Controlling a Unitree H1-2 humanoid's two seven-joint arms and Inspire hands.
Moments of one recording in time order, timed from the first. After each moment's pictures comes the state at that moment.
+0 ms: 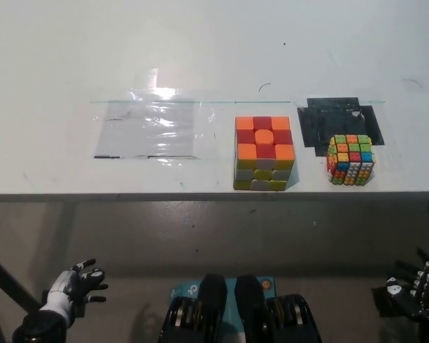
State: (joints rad) left_arm -0.31 0.20 0.13 0.66 -0.01 0.26 0.02; right_arm -0.06 -0.07 -0.18 0.25 -0.02 0.10 -0.13
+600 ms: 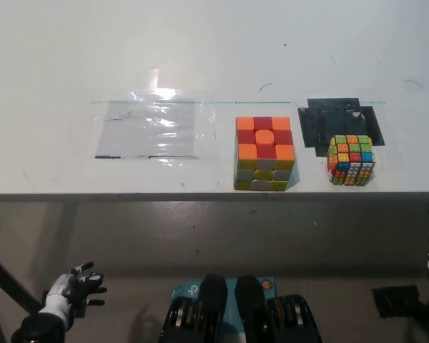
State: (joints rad) left_arm -0.30 0.20 0.13 0.66 -0.01 0.27 0.02; right_arm 0.04 -0.11 -0.19 -0.17 -0.01 0.10 -0.12
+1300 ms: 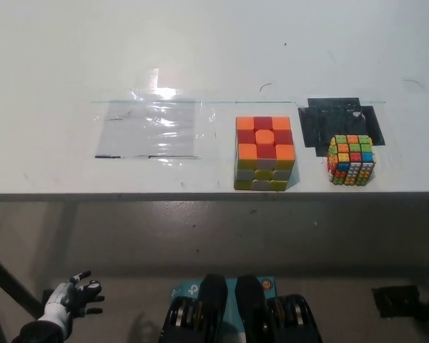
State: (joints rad) left_arm -0.28 0.20 0.13 0.67 -0.01 0.27 0.02; right_arm -0.20 -0.24 -0.14 -0.37 -0.03 0.22 -0.05
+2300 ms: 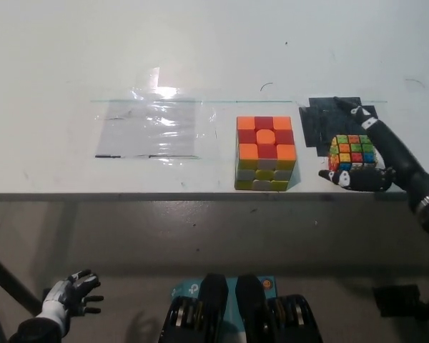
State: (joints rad) left_arm -0.30 0.21 0.13 0.68 -0.01 0.28 0.02; right_arm -0.51 -0.41 0.25 0.04 -0.21 0.24 0.17
